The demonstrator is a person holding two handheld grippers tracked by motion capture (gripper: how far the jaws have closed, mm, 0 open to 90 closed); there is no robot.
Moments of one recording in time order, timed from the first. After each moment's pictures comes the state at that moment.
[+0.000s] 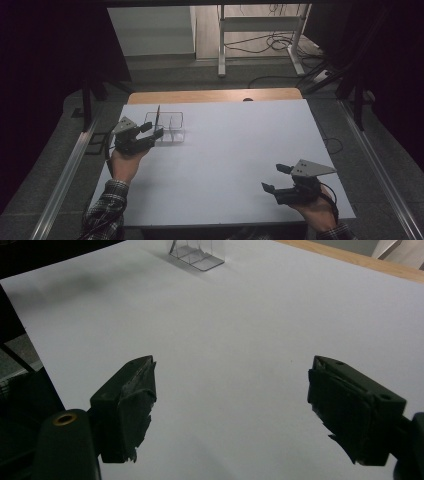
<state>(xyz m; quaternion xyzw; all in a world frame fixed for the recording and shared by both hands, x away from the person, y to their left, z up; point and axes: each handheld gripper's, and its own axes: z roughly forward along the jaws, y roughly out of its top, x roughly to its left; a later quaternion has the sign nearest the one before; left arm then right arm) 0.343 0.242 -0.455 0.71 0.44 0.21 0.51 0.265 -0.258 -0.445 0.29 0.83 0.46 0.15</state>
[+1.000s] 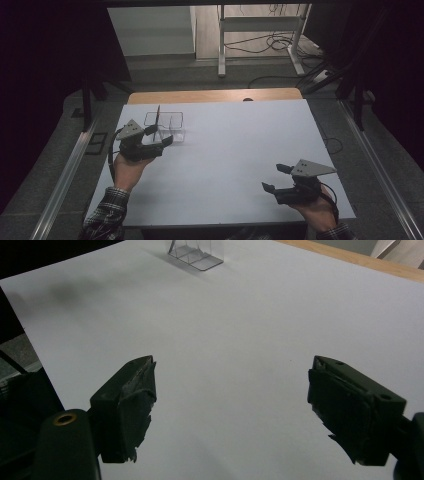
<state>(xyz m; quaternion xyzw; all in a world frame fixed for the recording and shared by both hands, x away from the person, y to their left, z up) 0.319 0.216 -0.436 0.73 0.40 0.20 0.51 0.265 -0.258 -0.445 0.29 0.83 0.46 0.15</state>
